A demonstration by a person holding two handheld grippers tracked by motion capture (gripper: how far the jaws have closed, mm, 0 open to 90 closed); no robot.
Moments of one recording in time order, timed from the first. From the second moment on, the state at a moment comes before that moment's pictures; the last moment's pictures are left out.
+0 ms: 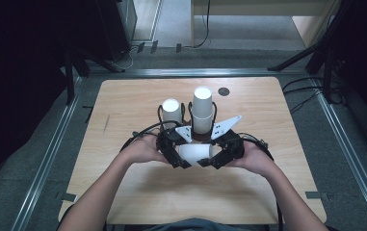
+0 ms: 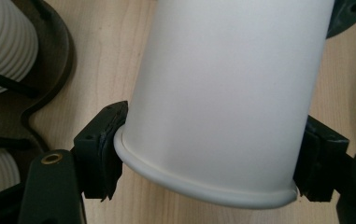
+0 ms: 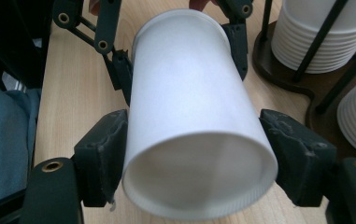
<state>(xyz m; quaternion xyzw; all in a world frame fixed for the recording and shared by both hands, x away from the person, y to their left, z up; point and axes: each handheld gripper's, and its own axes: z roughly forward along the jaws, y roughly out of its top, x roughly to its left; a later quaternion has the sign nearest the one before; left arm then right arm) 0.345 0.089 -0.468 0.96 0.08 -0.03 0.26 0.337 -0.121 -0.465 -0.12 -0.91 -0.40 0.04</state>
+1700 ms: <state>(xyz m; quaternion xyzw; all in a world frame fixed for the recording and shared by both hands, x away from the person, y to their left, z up) 0.343 0.108 -0.472 0.88 0.13 -0.09 0.45 0.337 -0.136 -0.447 -0.11 -0.88 -0.46 0.06</state>
